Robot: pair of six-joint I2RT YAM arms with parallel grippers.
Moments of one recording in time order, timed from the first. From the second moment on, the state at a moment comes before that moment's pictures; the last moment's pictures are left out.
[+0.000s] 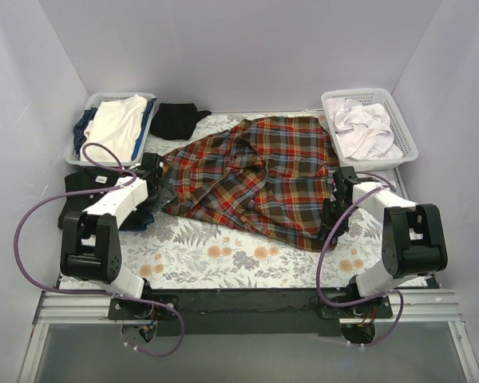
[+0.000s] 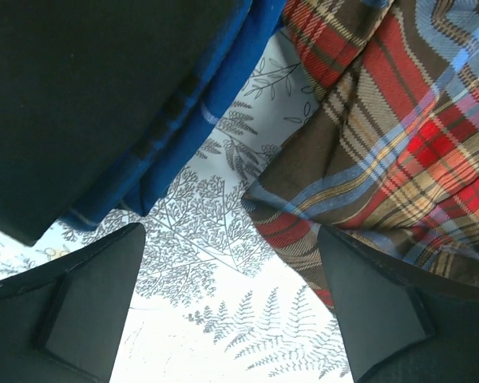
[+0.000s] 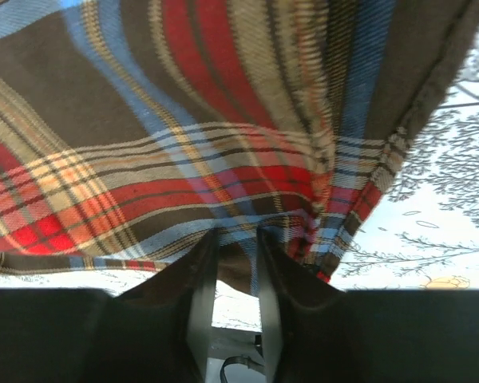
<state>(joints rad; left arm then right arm) -0.14 1.52 0.97 -0.69 -0.27 -0.85 0.13 1.53 0.82 -0.77 -0.20 0.35</state>
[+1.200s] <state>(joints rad) -0.12 1.75 1.09 -0.51 -0.20 -0.83 -0.19 1.65 0.97 -0.87 0.04 0.41</state>
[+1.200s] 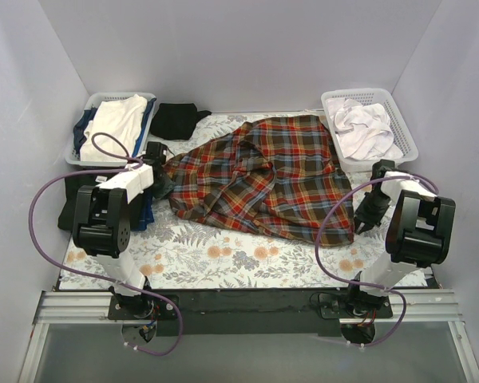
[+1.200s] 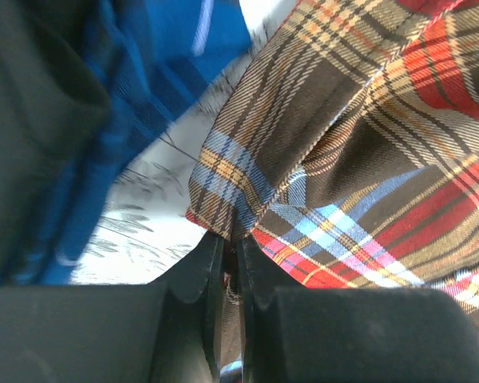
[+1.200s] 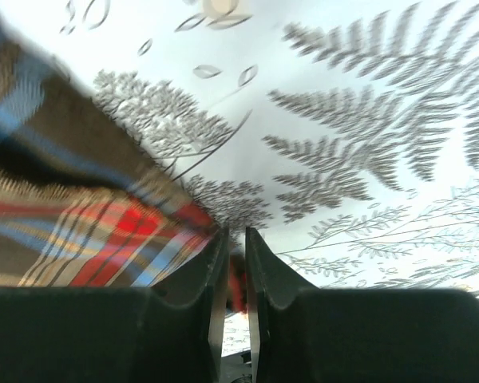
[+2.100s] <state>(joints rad) -0.09 1.72 1.14 -0.63 -0.16 -0.62 -0.06 1.51 0.87 -0.84 -0.10 0.34</state>
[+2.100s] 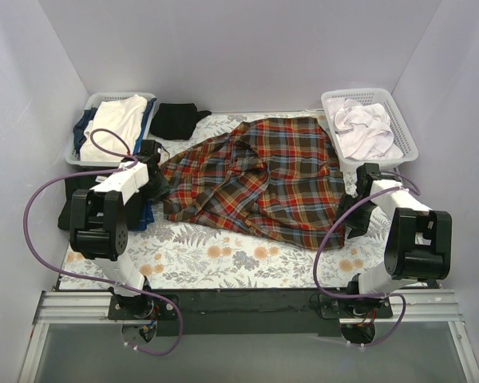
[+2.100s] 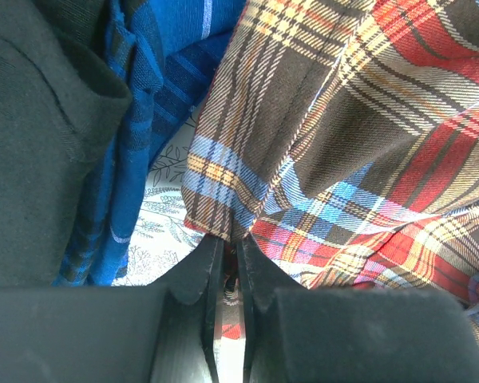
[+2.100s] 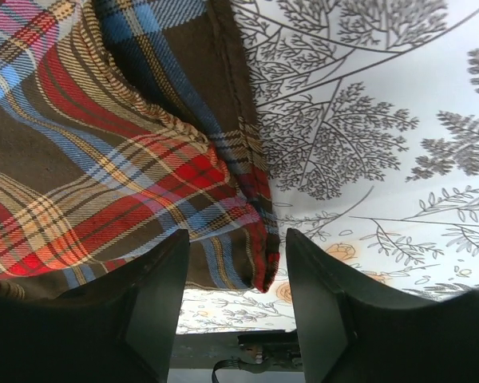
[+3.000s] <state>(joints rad) -0.06 1.61 1.10 -0.70 -0.20 -0.60 -0.18 1.53 0.90 -0.88 0.00 0.35</state>
